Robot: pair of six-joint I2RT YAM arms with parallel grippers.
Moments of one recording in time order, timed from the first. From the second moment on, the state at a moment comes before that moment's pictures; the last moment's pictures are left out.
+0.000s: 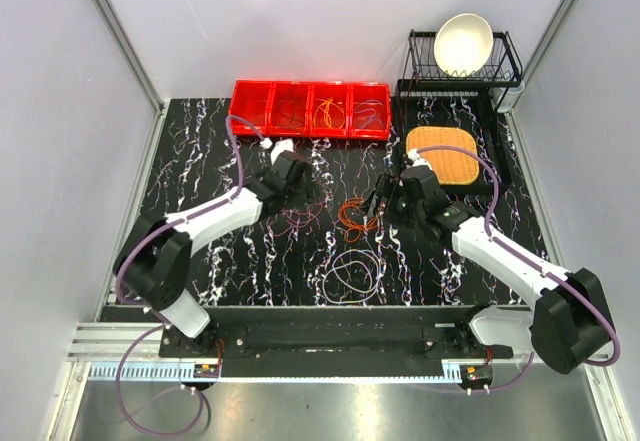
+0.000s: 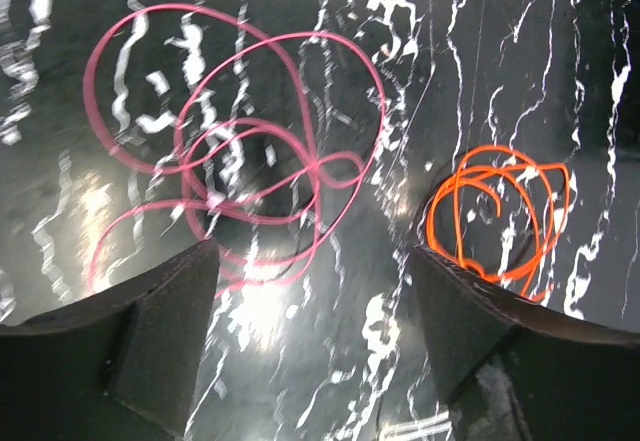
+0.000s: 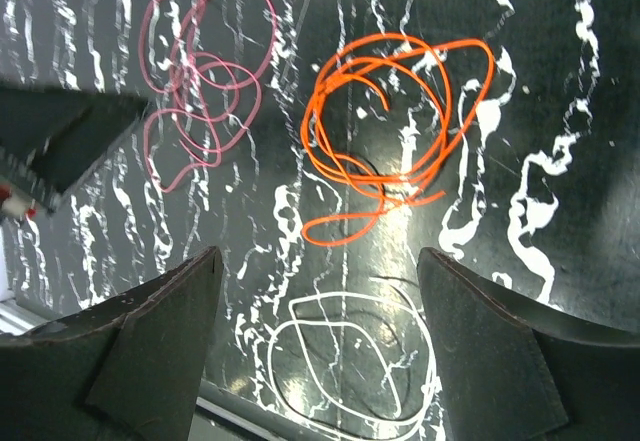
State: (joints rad) left arm -0.63 1.58 1.04 -0.28 -0.24 -0.71; right arm 0.54 1.23 0.81 -0.25 -0.01 0.72
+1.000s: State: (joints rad) left arm -0.63 1.89 1.22 -0.29 -0.30 -0.81; right arm 0.54 1.26 0.79 -0.26 -0.05 0.72
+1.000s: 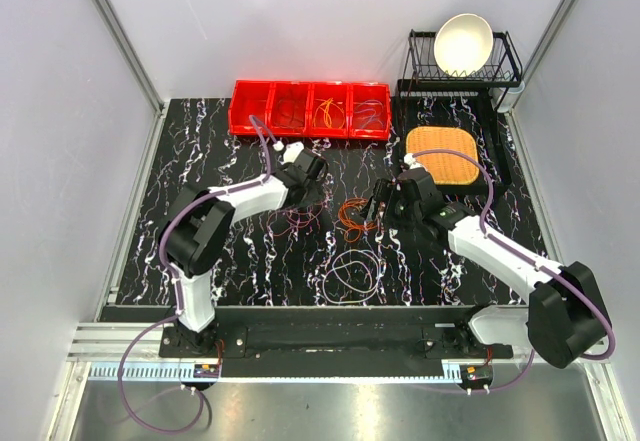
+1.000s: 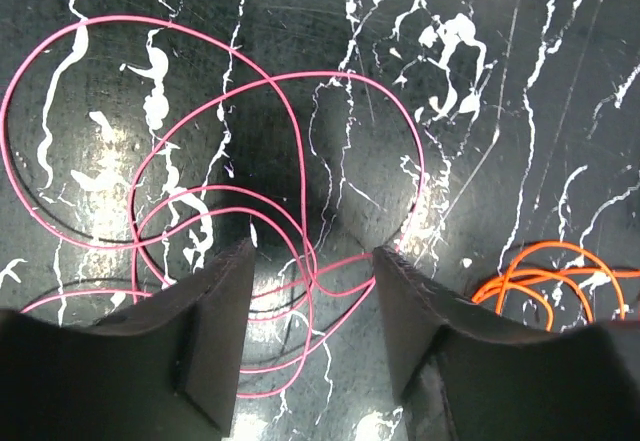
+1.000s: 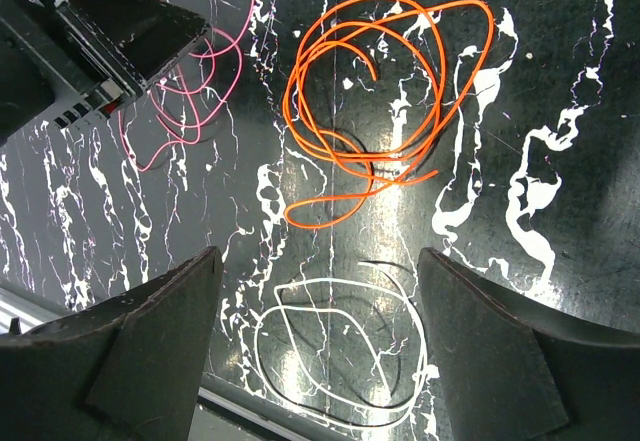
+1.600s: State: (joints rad) left arm -0.61 1.81 1.38 -0.46 -0.33 -0.68; right arm 0.54 1.29 0.79 -0.26 -0.05 0.72
